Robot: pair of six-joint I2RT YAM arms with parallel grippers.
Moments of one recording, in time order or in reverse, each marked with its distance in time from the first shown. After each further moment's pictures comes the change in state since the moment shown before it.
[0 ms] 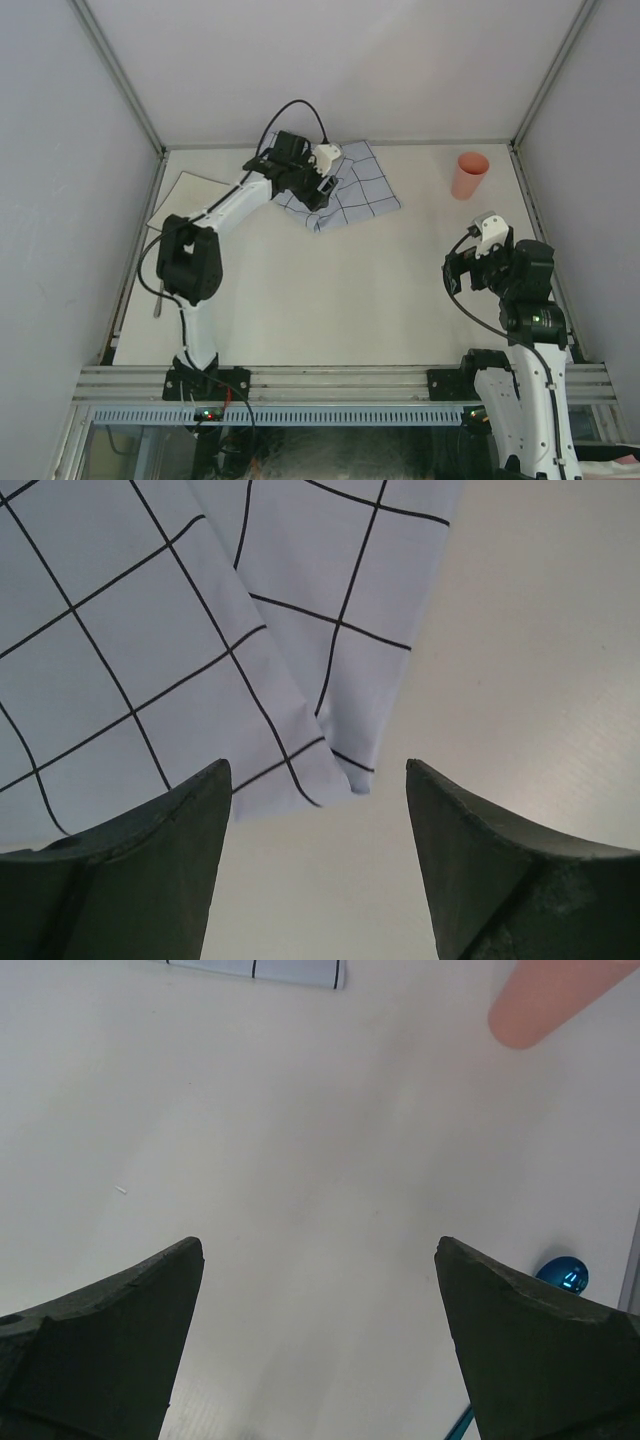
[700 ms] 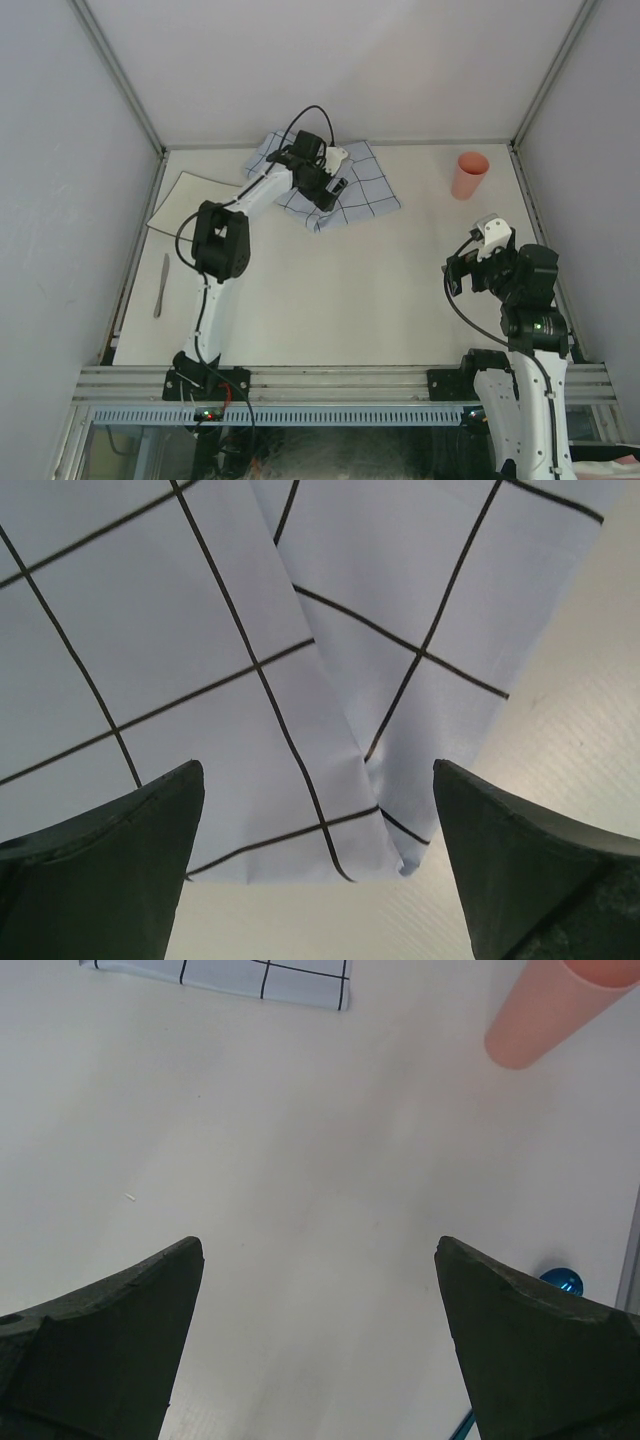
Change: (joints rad) left arm -0.010 0.352 0.345 -0.147 -0.125 -0.076; right arm -0.021 -0.046 0.000 0.000 -0.037 -0.004
